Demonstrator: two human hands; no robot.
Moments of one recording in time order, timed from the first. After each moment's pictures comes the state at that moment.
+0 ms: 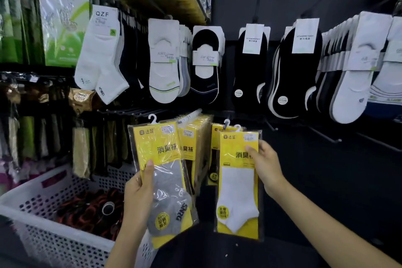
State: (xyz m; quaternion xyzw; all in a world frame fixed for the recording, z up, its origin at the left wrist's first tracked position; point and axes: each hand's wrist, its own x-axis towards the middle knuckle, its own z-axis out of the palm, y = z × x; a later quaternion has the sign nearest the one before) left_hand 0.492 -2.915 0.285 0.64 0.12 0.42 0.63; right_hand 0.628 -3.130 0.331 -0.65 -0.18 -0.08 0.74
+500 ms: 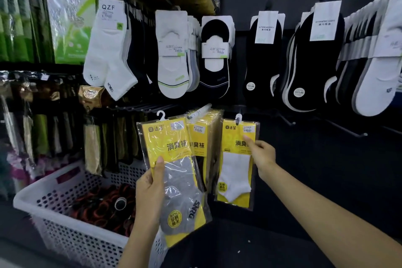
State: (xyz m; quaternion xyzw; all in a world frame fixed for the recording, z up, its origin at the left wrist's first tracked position) left_hand 0.498 -2.911 0.280 0.62 0.15 0.42 0.65; right_hand 0.695 -3.087 0.307 -0.69 -0.03 -0.07 0.72
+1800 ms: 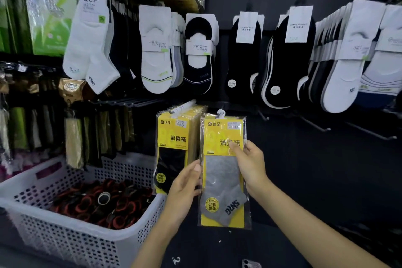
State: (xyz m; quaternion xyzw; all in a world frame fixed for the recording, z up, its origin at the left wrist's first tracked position) left_hand 0.518 -2.988 0.268 0.68 -0.01 0.21 0.70; right_hand 0.605 -3.117 0.316 -0.65 -0.12 -0.06 0.74
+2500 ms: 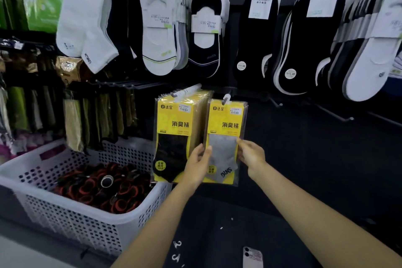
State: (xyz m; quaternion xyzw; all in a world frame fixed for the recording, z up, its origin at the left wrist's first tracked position) left_hand 0.609 -2.982 0.243 0.73 0.09 0.17 0.66; right_hand 0.681 -3.109 0.275 -0.68 0.02 0.02 0.73
